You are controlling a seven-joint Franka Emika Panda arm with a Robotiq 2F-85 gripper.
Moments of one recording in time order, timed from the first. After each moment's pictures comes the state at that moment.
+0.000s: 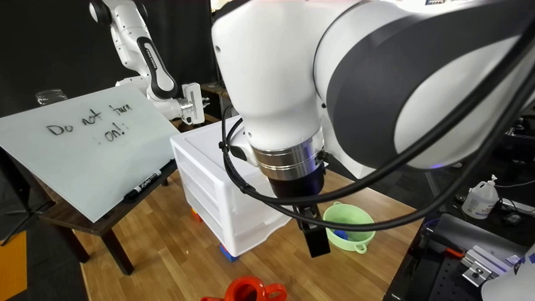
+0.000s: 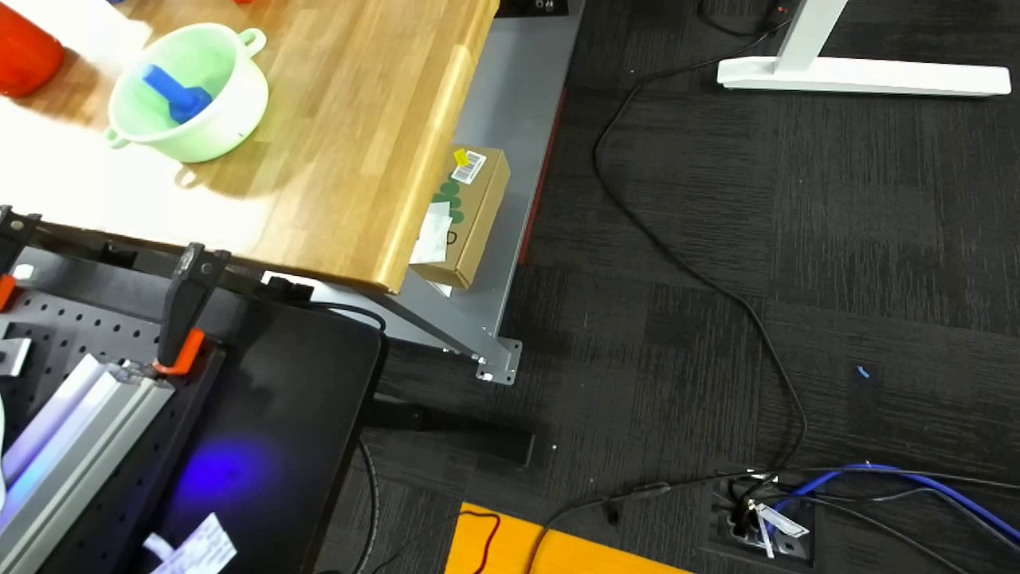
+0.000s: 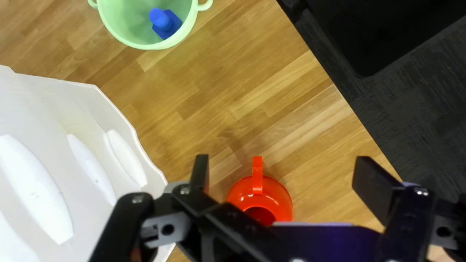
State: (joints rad) arm 0.39 -0.07 0.38 -2.25 -0.15 1.97 -0.14
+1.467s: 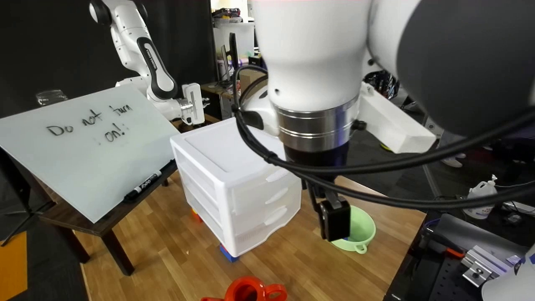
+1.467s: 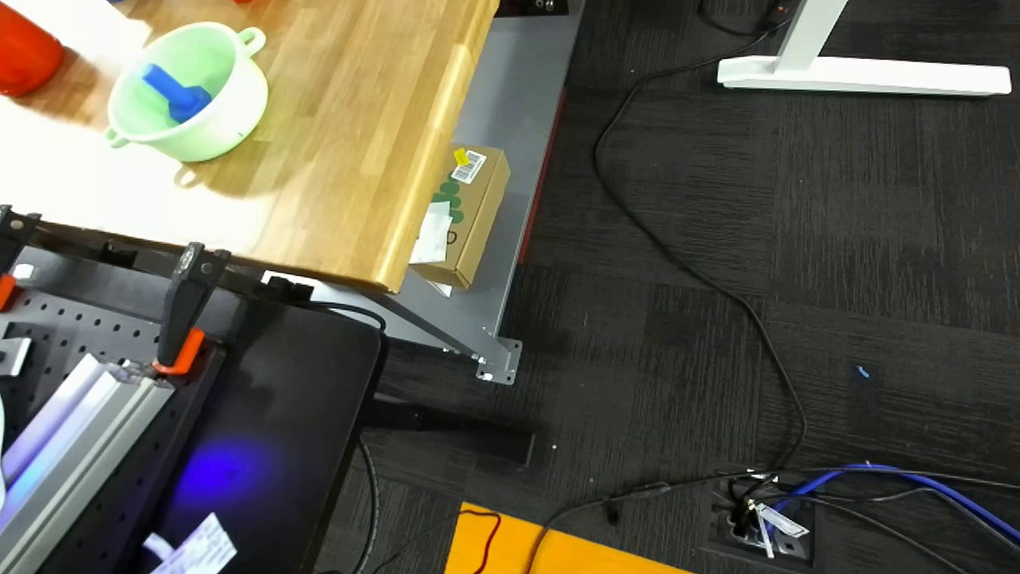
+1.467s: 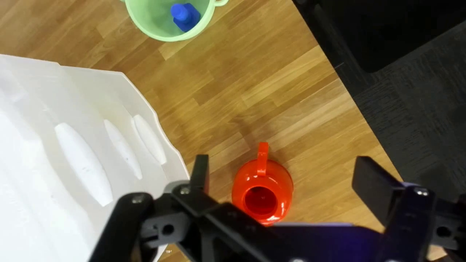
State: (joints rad) arm 0.41 -0.24 0.39 -2.30 -0.14 1.97 -0.17
